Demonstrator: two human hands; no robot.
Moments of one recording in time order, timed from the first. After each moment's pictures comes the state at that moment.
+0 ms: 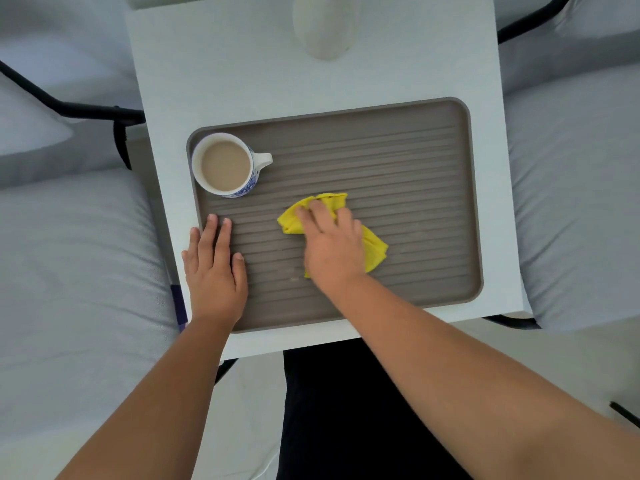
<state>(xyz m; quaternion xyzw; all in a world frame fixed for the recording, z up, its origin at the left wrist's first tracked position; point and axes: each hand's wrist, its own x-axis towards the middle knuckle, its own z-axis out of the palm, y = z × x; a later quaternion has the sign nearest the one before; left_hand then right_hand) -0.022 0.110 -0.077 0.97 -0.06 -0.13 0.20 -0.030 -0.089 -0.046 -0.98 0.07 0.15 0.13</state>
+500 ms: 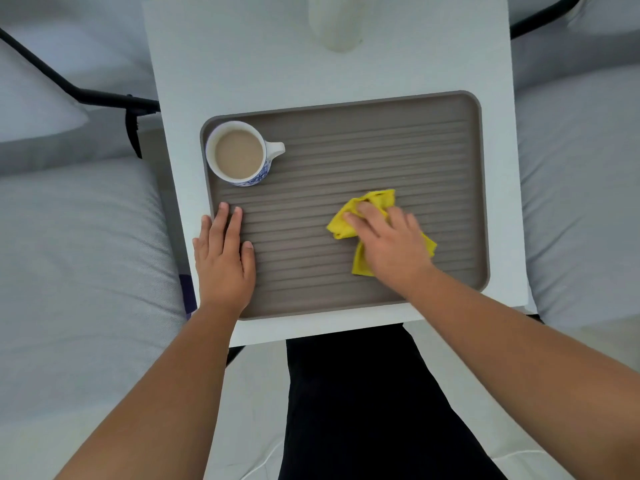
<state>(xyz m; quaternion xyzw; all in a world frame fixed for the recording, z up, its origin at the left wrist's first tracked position) -0.022 0.113 -0.074 0.97 -0.06 -0.15 0.20 -0.068 -0.160 -0.045 -0.99 -0.05 0.12 -0.02</state>
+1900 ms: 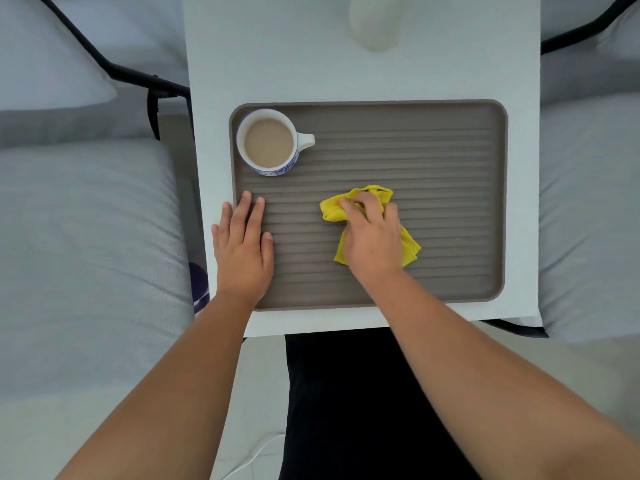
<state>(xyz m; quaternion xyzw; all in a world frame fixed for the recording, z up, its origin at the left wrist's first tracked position) -0.023 0.117 -0.084 0.96 -0.07 -0.14 0.22 -0.042 -0.093 -0.055 -0.98 0.10 0.02 0.15</state>
